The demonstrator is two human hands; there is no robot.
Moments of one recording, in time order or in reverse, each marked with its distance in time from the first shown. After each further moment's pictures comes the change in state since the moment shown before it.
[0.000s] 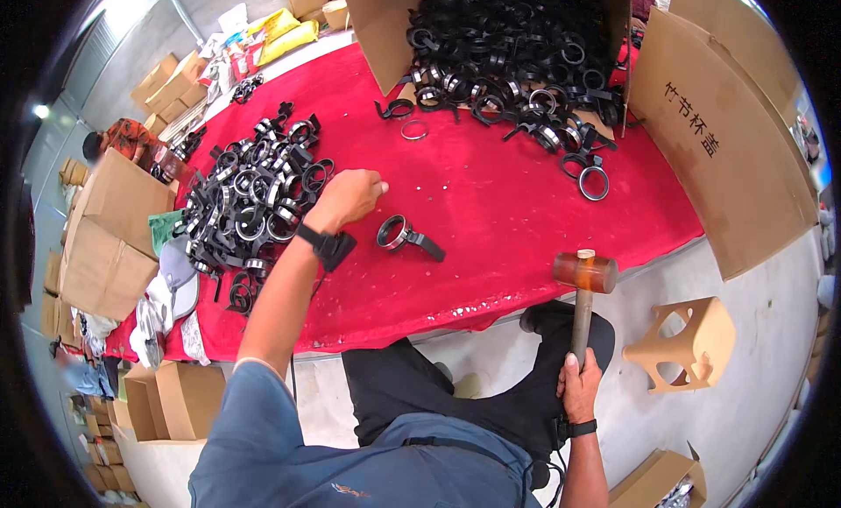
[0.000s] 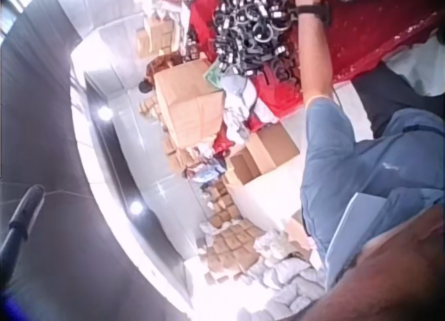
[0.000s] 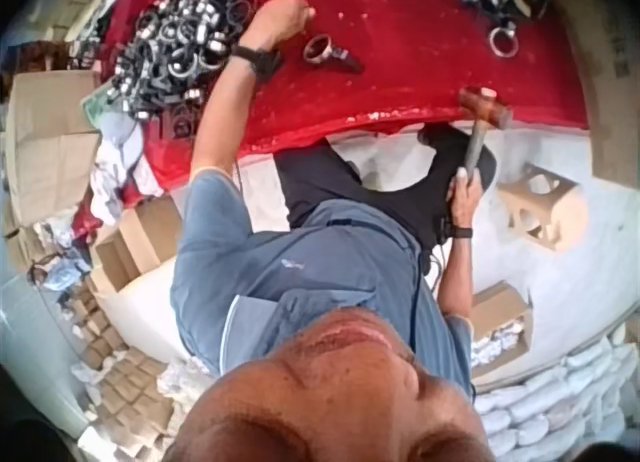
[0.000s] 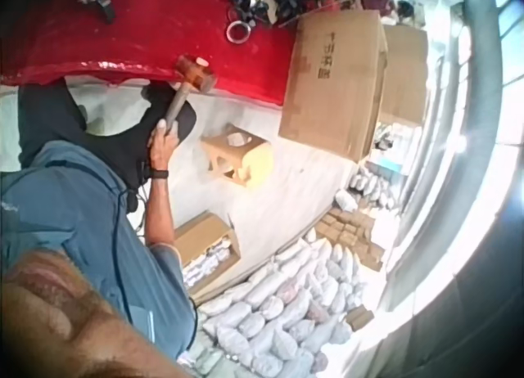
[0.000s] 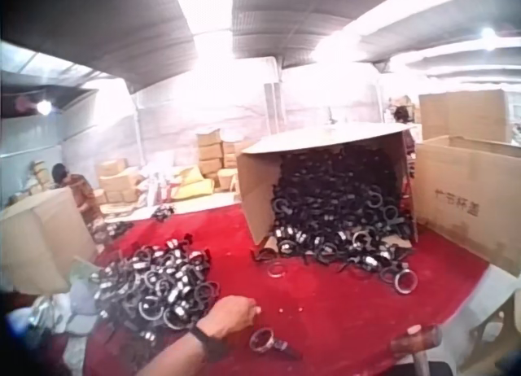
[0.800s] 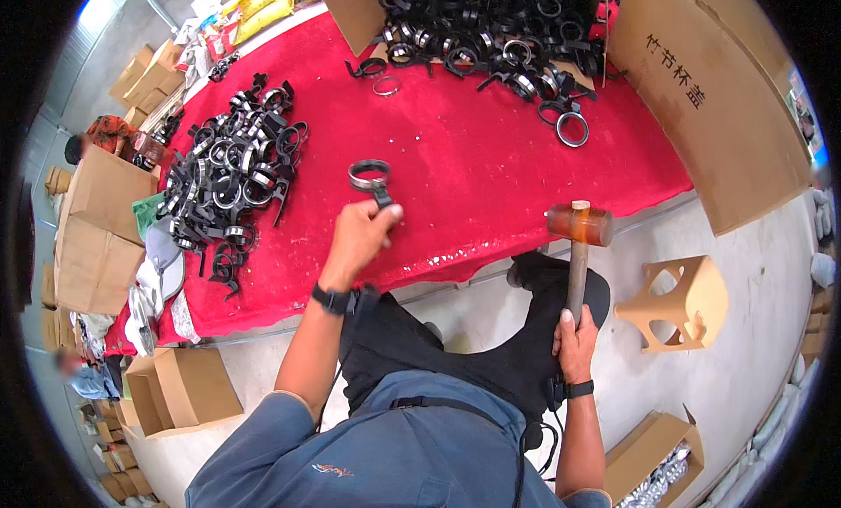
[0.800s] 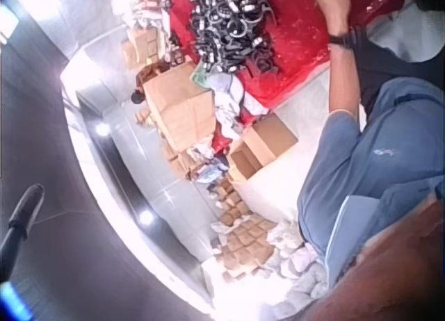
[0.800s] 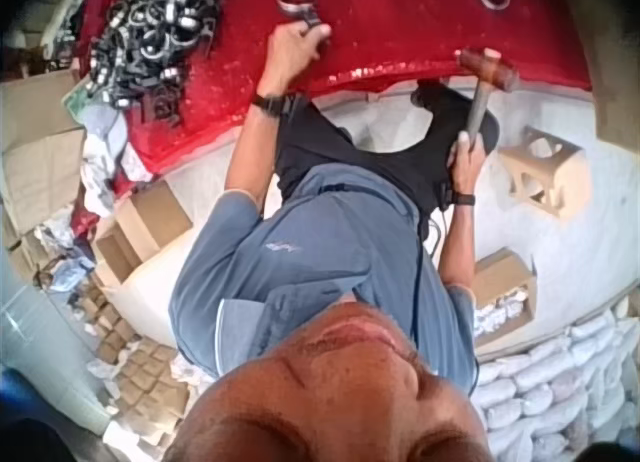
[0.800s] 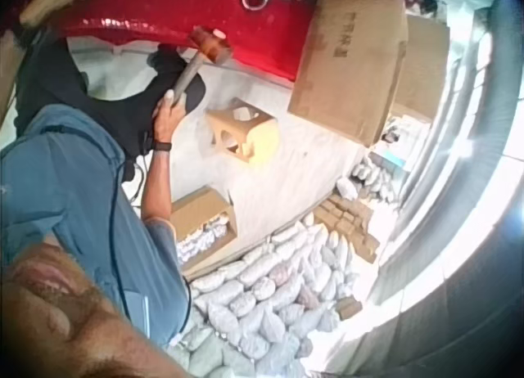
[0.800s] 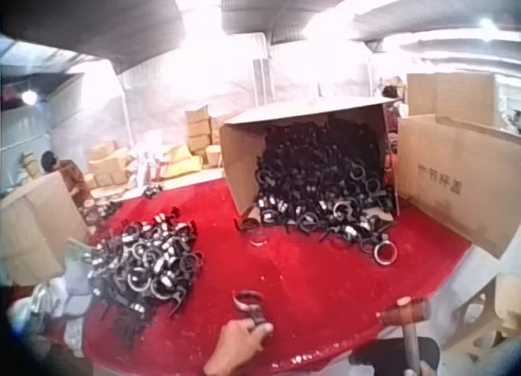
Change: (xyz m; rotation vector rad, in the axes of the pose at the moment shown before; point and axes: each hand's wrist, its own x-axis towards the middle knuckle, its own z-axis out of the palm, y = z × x) left_hand -0.115 0.117 0.052 -0.879 -0.033 -0.407; right_hand -0.009 0.005 -0.019 0.015 0.065 0.012
